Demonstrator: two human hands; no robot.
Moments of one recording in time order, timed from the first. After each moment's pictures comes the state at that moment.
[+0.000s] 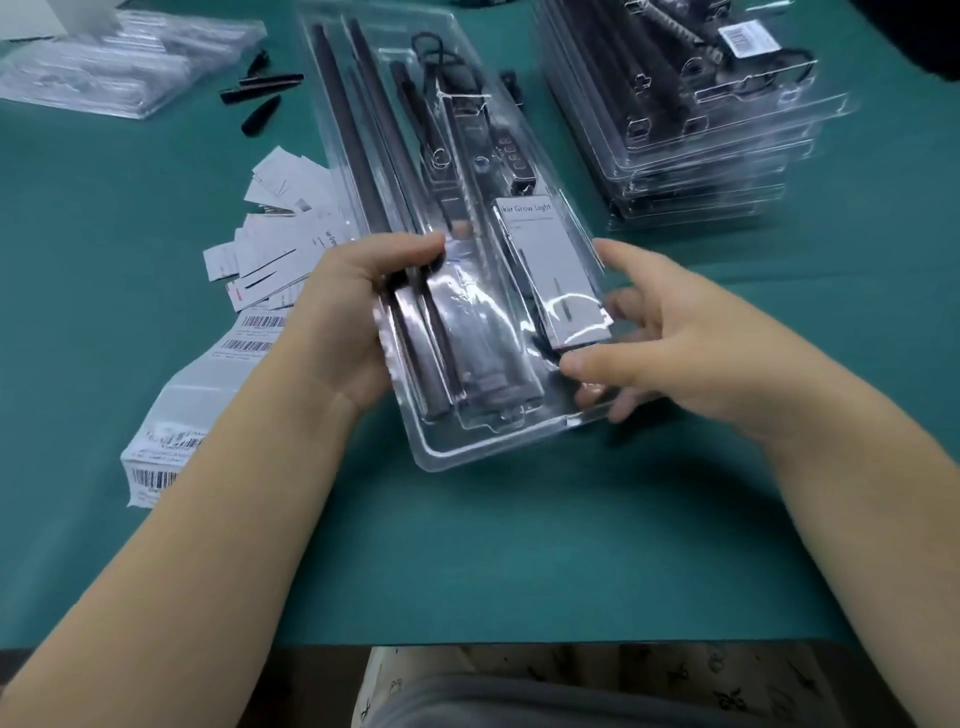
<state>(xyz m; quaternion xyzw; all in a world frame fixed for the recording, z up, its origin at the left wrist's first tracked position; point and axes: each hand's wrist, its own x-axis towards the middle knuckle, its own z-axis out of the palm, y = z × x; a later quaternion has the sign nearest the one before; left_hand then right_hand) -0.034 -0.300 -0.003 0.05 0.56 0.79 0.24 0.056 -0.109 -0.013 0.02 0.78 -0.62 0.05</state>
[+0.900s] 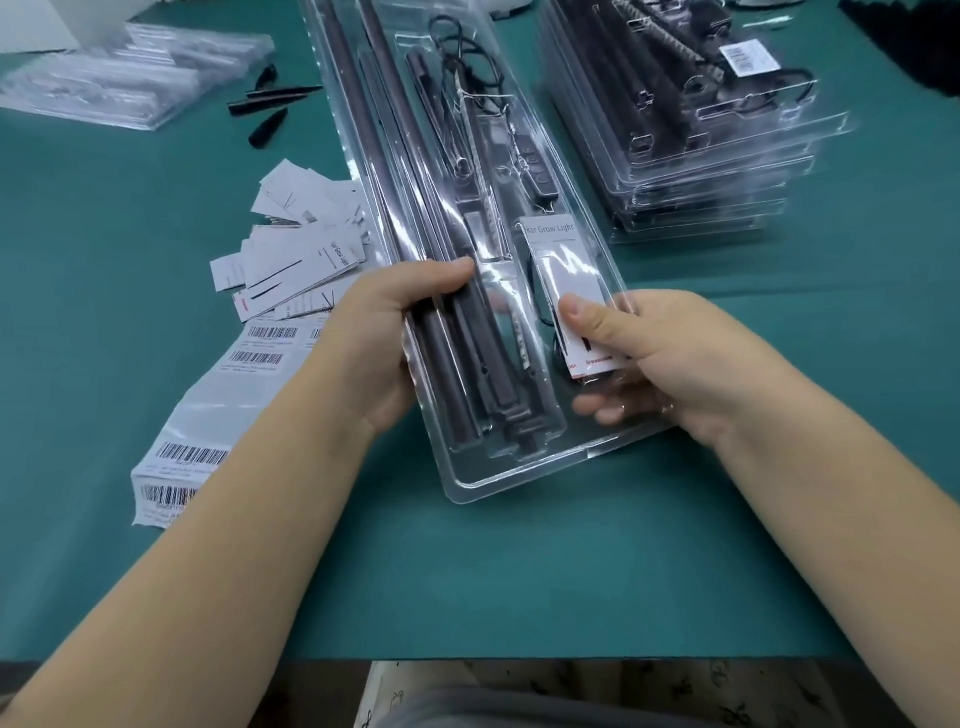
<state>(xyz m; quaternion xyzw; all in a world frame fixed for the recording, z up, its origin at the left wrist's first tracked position) -0.029 -0.295 -0.008 0.07 0.59 0.76 0.26 0.042 -0.120 -0.018 0.15 0.67 -0.72 0.05</state>
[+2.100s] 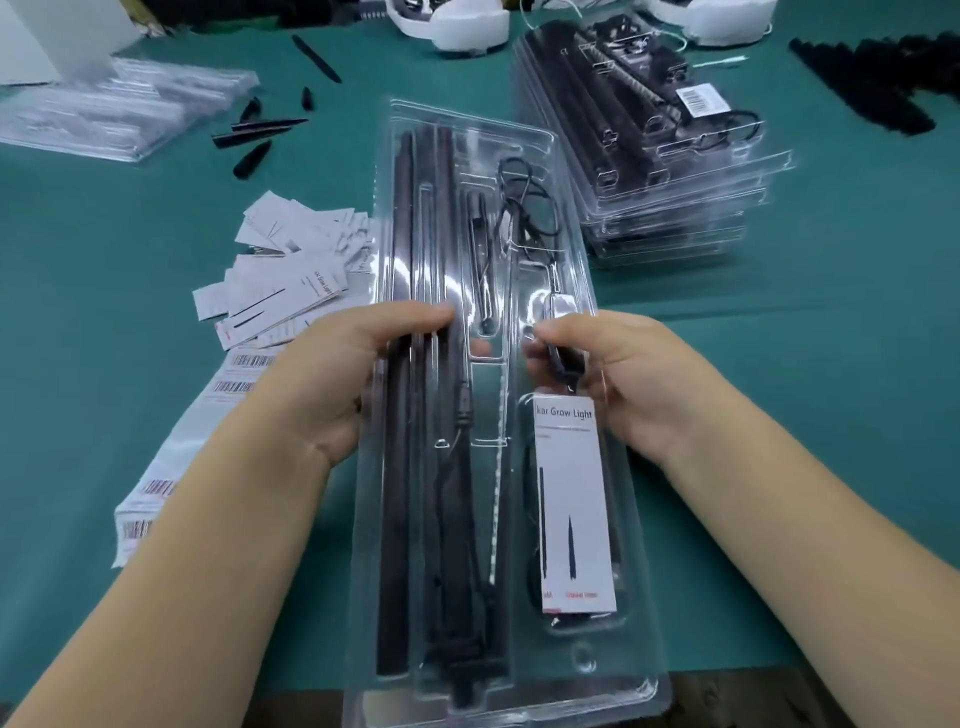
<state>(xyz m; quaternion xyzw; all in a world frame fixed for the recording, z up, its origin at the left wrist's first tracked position) -0.022 -0.302 0.007 0.03 0.65 0.69 0.32 0.034 -0.125 -0.021 0.17 0.54 -0.83 0.02</state>
